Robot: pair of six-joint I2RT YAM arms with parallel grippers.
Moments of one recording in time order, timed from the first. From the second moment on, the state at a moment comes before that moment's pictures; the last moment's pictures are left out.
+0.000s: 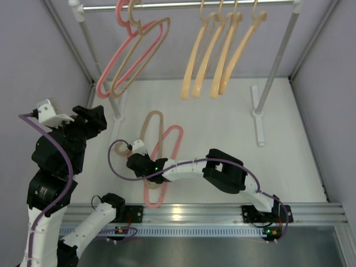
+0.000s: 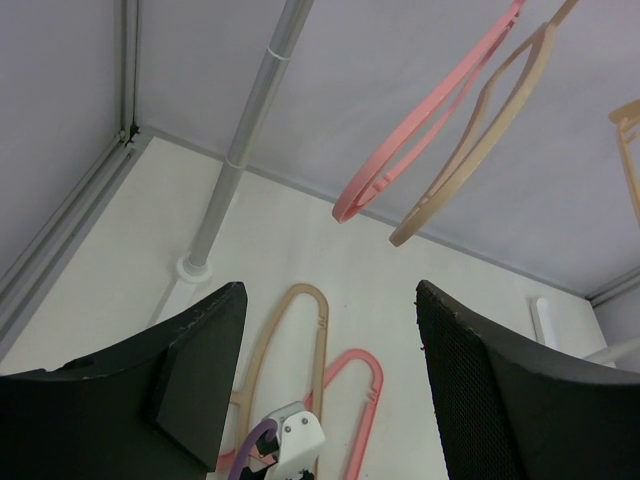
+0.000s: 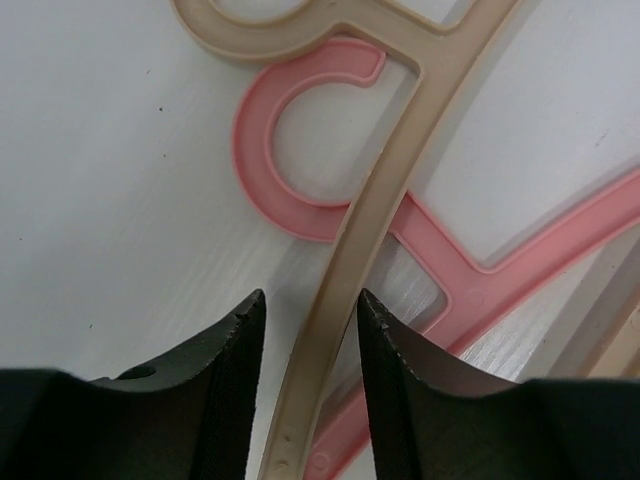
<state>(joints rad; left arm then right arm) -0.37 0.67 1.37 -0.69 -0.48 -0.42 1.31 2.29 1.65 -0.10 0.46 0.54</state>
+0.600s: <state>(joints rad) -0.37 0.67 1.36 -0.69 -0.46 -0.42 1.31 2.27 1.63 -0.13 0.50 0.57</state>
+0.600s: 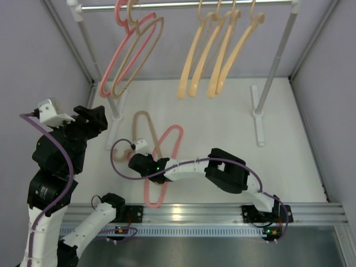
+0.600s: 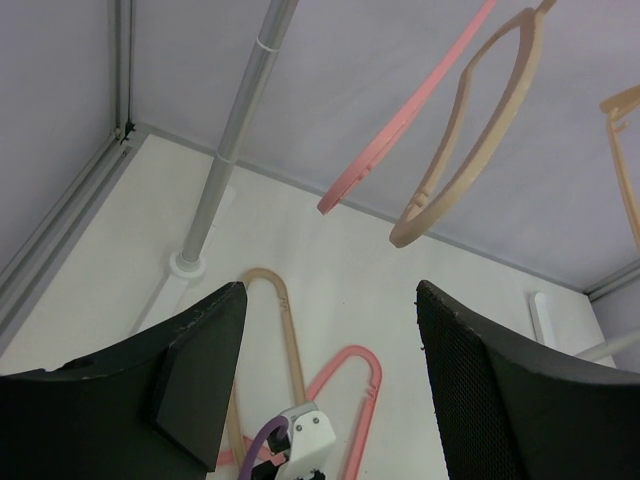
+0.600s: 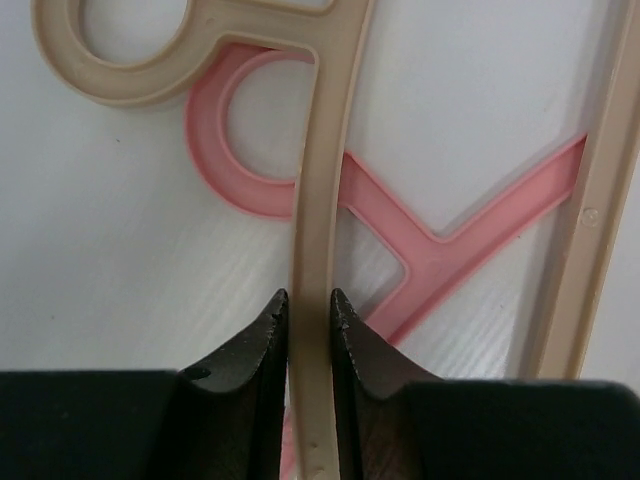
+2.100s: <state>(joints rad) -0.37 0.67 1.38 -0.69 -0.43 -0.42 1.31 1.05 0.89 -0.17 0.62 0.97</state>
